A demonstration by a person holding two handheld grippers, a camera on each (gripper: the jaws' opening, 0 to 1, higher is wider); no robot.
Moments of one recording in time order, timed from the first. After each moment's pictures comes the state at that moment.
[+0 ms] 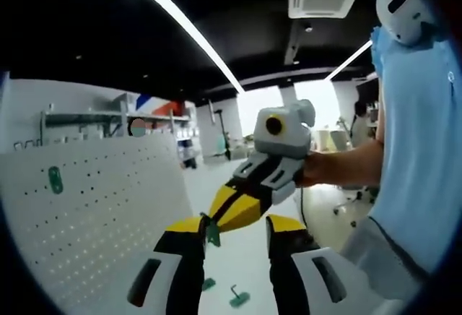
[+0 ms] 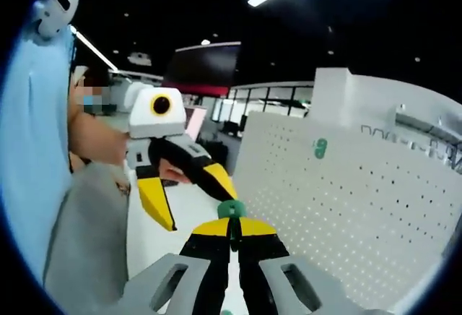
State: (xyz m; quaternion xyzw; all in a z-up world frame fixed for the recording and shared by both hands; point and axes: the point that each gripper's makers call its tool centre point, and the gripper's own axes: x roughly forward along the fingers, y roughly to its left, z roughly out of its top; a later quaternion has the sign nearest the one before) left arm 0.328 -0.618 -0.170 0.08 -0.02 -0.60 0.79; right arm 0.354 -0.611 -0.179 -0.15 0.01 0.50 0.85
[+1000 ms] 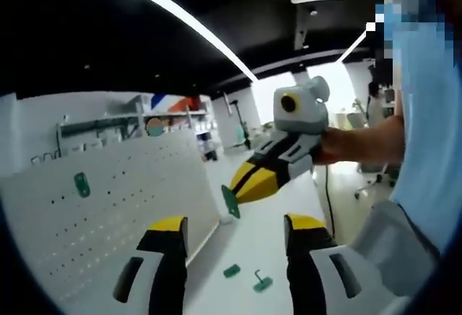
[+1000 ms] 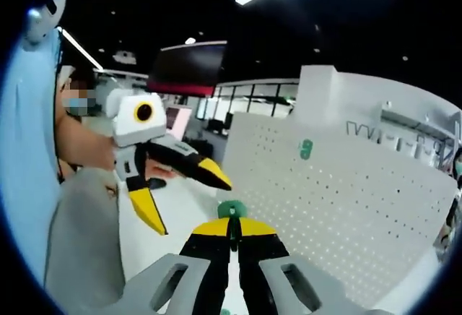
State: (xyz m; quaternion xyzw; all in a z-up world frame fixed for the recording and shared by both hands) left arm 0.340 -0.591 -0.174 0.14 -0.03 -0.54 0.83; right arm 0.356 -0.616 -0.166 -0.15 0.02 0.46 0.88
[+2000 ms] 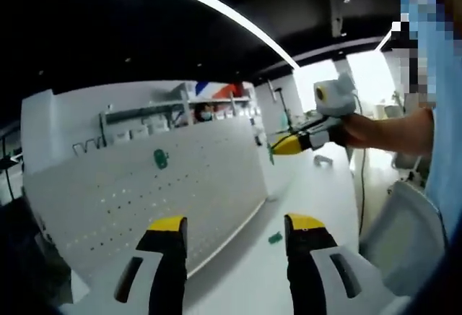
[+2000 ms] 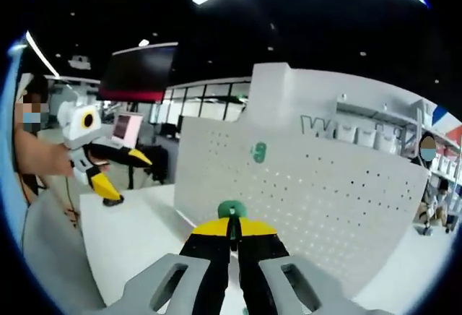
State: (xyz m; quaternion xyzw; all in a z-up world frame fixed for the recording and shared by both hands) left arm 0.361 -0.473 -0.164 0.14 0.00 -0.42 0.90; right arm 0.400 -0.630 -0.143 -0.11 0.01 0.32 0.94
